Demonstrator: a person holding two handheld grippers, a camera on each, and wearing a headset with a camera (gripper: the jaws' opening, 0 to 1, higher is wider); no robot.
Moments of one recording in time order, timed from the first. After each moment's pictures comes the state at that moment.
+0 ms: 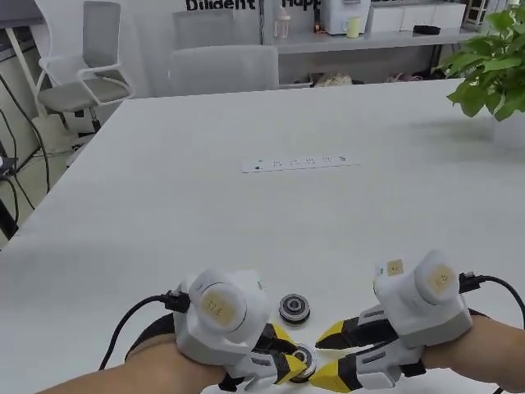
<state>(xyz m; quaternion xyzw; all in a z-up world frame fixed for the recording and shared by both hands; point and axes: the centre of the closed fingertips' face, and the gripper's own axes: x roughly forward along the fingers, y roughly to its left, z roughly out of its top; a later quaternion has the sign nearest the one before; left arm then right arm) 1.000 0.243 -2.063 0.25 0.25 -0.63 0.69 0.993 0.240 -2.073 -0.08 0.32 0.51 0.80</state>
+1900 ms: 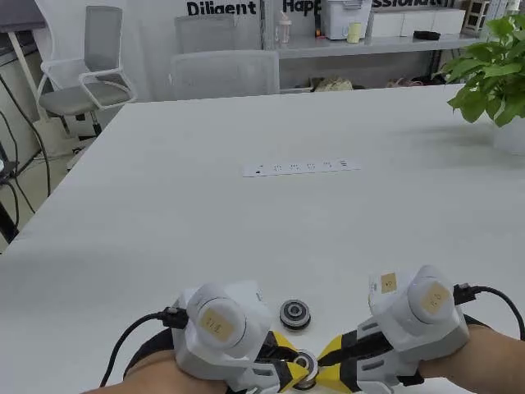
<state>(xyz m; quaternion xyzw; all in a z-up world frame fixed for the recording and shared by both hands) 1.002 0.241 -2.063 0.24 0.24 -0.62 0.70 0.994 0.235 -2.081 -0.14 0.32 0.51 0.79</state>
